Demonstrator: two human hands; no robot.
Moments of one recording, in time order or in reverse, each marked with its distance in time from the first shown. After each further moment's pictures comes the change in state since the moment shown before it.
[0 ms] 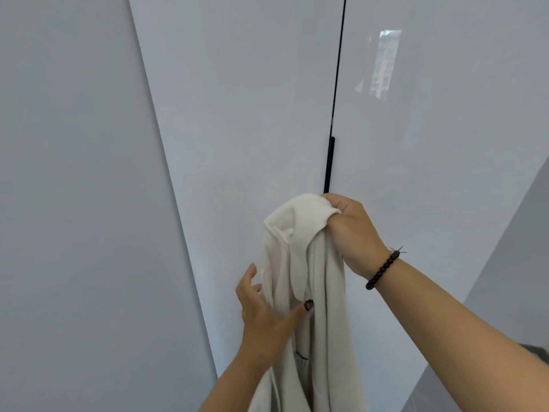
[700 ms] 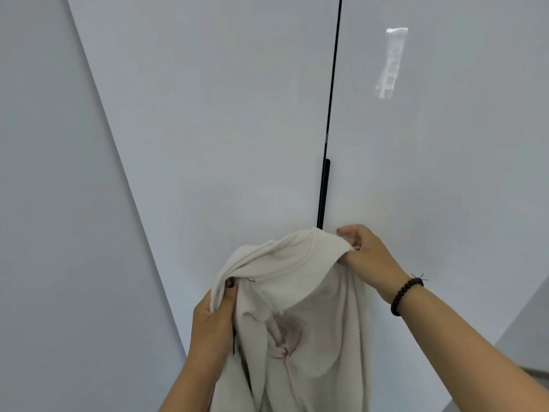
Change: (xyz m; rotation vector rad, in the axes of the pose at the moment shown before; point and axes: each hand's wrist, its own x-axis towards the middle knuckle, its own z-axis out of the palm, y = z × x) left_hand 0.095 0.037 -0.005 -0.359 0.210 -0.190; right_hand 0.099 0.090 -0.074 -0.259 0.002 0.270
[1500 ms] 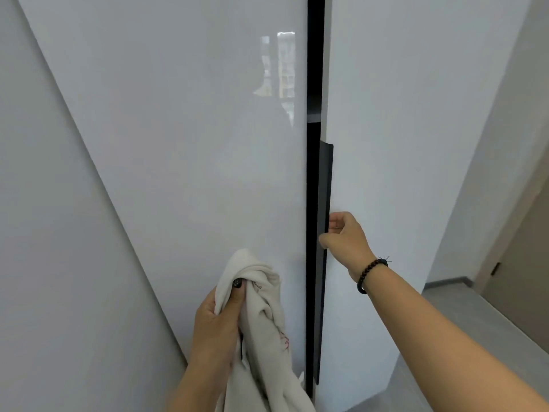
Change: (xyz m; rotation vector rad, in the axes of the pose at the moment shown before) left_hand 0.000 0.017 -0.088 -0.032 -0.364 -0.058; right_hand -0.064 -0.020 0.090 0.205 0.476 0.103
